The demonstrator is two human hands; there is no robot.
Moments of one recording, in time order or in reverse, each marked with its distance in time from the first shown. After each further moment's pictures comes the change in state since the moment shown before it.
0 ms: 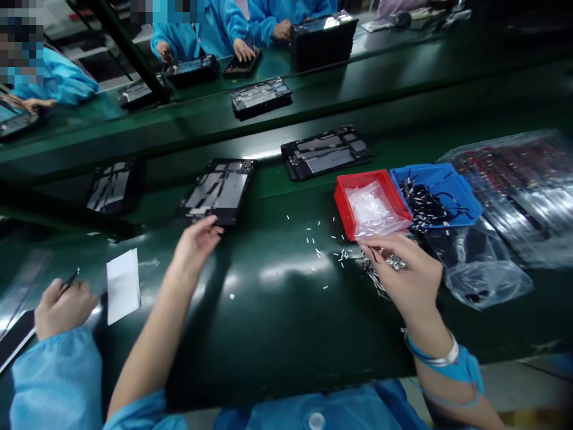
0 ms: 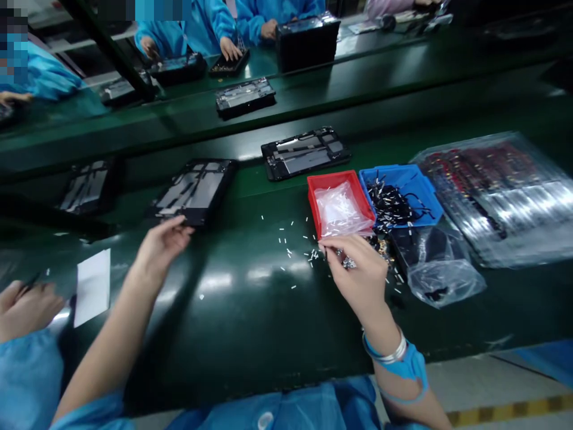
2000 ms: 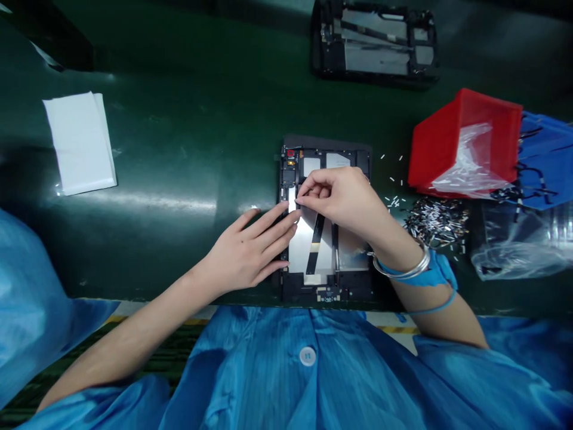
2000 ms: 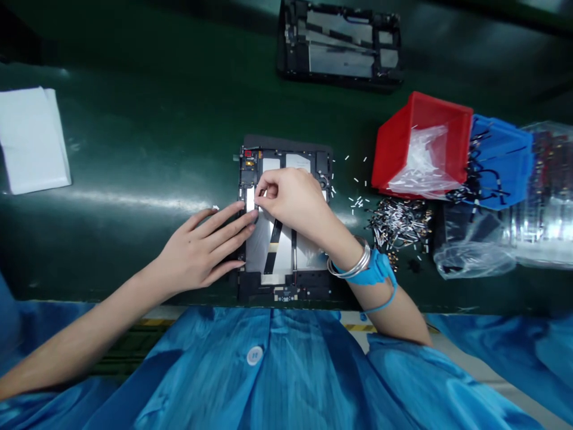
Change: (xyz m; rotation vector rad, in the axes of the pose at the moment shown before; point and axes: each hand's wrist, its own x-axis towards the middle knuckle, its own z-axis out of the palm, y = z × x) left_hand -0.072 -0.004 0.073 0.411 -0.198 0.461; right_hand 0.011 -0.090 0.117 0.030 -1.030 0.296
